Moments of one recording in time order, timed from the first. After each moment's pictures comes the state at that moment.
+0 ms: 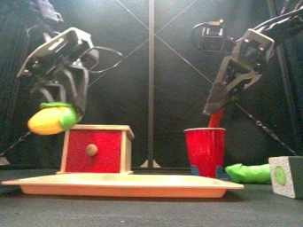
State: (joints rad) left arm -0.26 -0.22 0.71 0.47 0.67 -1.56; right arm 0.04 -0.34 0.88 -0.41 0.18 0.64
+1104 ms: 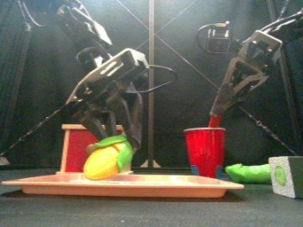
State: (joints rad) left arm -0.19 0.14 0.48 0.33 0.49 -1.33; right arm 0.04 -0.37 0.91 -0.40 0.18 0.64
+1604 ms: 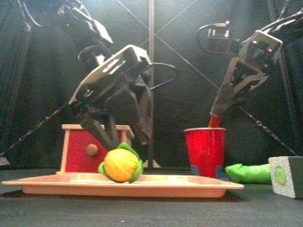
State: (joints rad) left arm -0.18 0.15 0.48 0.33 0.45 -1.33; right arm 0.04 -0.37 0.91 -0.40 0.18 0.64
